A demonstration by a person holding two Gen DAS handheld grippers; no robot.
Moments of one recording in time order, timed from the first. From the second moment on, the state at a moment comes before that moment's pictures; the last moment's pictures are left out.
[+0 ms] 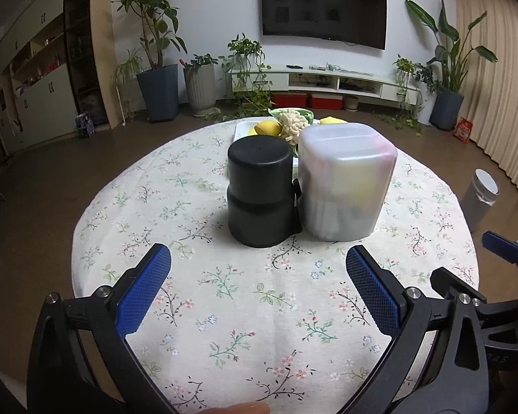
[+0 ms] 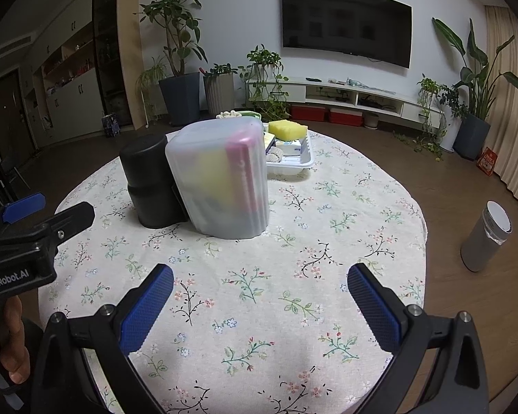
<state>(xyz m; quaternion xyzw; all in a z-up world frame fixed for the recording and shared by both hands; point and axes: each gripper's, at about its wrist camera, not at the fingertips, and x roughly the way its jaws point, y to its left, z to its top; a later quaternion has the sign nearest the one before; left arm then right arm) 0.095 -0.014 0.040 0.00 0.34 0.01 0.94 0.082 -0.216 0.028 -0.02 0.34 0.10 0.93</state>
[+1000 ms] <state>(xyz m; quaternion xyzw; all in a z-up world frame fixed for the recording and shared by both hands) 0.097 -0.017 0.039 0.00 0.33 0.00 0.94 0.085 -0.213 0.023 -0.03 0.35 0.09 0.93</state>
